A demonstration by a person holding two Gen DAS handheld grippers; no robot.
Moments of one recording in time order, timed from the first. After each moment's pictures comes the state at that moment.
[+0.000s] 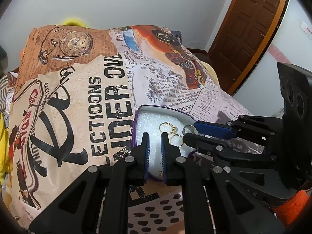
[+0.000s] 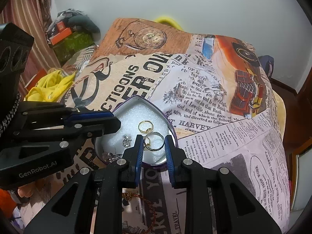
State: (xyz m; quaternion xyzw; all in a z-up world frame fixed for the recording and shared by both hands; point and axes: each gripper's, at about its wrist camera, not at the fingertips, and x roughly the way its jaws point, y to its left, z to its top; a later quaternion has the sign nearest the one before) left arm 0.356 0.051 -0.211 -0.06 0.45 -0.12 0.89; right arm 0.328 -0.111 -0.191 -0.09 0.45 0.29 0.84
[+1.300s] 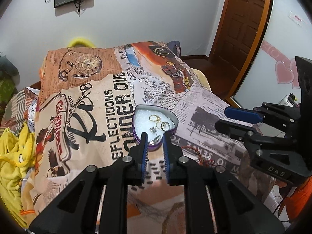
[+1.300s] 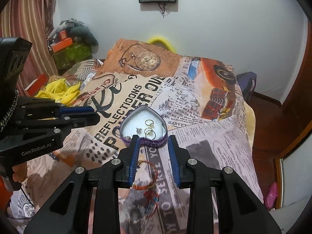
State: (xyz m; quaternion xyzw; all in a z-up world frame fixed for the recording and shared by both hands) left arm 0.261 0.035 -0.135 -0.01 0.41 -0.10 0.91; right arm 0.249 -0.141 -0.112 -0.10 0.39 0.25 0.88
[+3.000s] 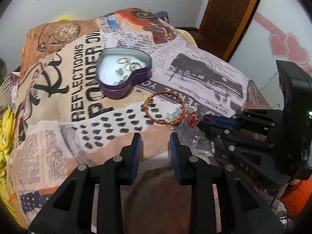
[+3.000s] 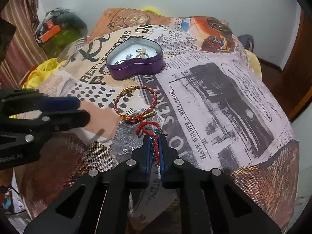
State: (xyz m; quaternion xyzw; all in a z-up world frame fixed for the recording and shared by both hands) left arm 0.238 -0.010 -0.217 0.01 0.49 -0.14 0.86; right arm 0.211 -0.170 -0.211 -0.07 0.48 0.22 0.85
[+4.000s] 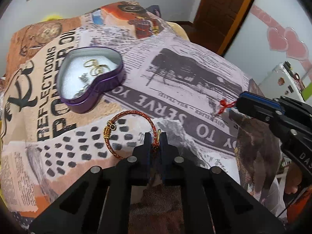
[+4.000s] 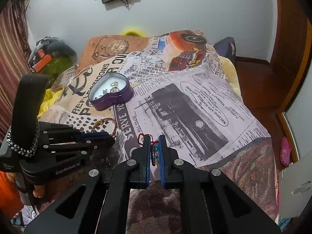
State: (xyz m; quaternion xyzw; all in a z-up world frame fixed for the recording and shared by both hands) left arm 0.271 -0.050 -0.239 0.01 0.51 -0.15 0.85; right arm 0.212 -0.226 -0.173 0.00 0.43 0.19 0.88
